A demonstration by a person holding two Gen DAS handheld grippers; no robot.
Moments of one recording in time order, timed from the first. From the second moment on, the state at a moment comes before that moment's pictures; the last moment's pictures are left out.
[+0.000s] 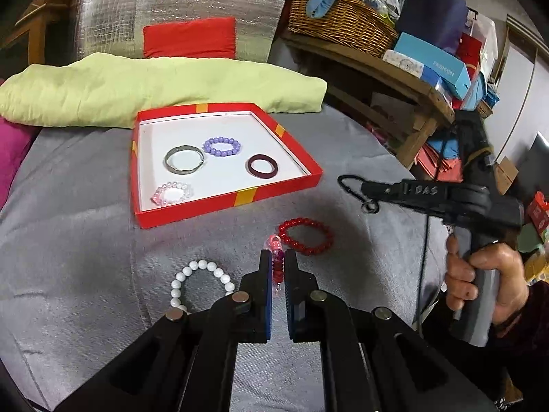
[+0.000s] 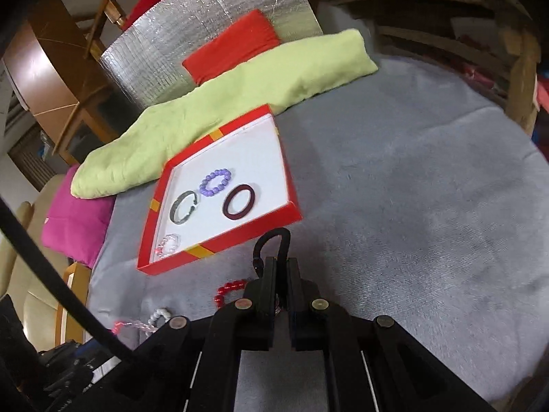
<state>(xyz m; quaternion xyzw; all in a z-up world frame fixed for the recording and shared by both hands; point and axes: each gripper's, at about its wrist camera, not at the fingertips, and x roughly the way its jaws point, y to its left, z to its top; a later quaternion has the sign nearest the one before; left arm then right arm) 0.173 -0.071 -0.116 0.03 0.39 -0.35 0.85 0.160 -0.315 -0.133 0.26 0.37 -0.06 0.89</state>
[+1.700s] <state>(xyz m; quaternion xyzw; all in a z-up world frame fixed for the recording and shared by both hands) 0.270 -0.117 -0.066 -0.01 0.32 -0.34 0.88 0.245 -0.353 -0.121 0.33 0.30 0.09 0.89</state>
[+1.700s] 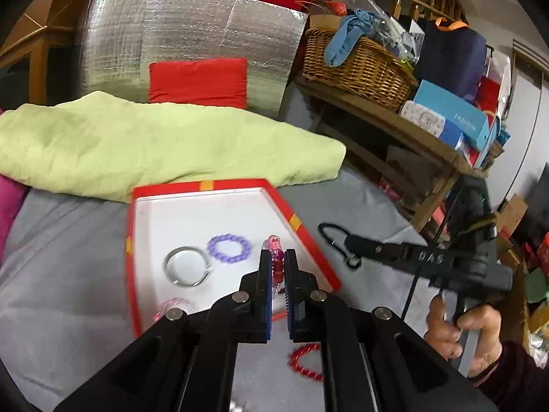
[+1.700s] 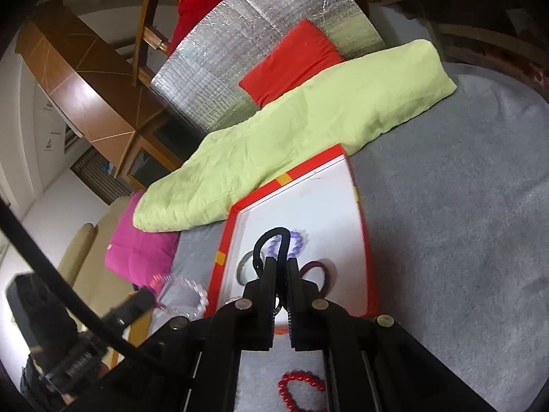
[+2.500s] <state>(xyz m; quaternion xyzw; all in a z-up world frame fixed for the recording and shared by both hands) 0.308 -0.127 -0.126 0.01 0.38 -0.34 0.86 0.320 -0.342 -0.156 0.30 0.34 0.05 0.89</state>
